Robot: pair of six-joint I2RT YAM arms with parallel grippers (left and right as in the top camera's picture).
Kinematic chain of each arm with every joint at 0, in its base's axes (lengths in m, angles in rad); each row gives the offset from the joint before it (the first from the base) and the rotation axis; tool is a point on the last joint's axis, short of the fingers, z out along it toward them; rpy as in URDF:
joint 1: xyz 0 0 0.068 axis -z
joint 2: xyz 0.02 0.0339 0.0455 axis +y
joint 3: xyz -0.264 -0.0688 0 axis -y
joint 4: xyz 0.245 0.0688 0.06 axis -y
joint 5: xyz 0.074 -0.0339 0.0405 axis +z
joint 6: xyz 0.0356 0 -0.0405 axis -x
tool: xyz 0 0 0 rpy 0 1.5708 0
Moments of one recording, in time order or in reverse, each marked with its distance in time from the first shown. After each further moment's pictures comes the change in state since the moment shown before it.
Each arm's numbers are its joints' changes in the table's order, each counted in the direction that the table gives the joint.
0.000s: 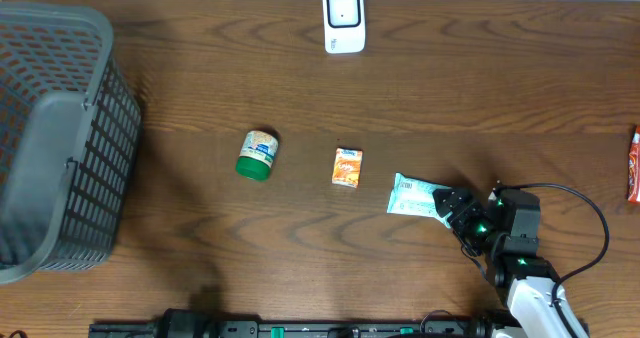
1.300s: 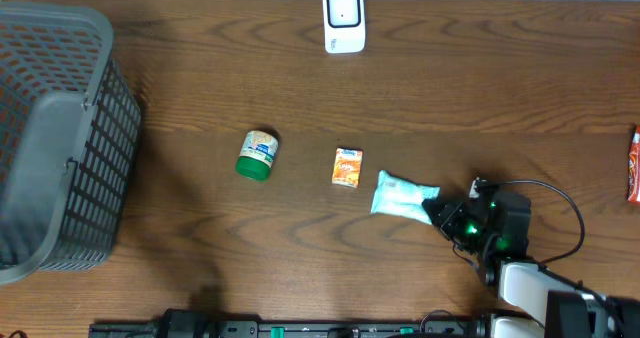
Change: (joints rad) left arm 0.000 0.000 0.000 0.000 0.000 0.000; right arm 0.004 0.301 -0.079 0.479 0.266 0.066
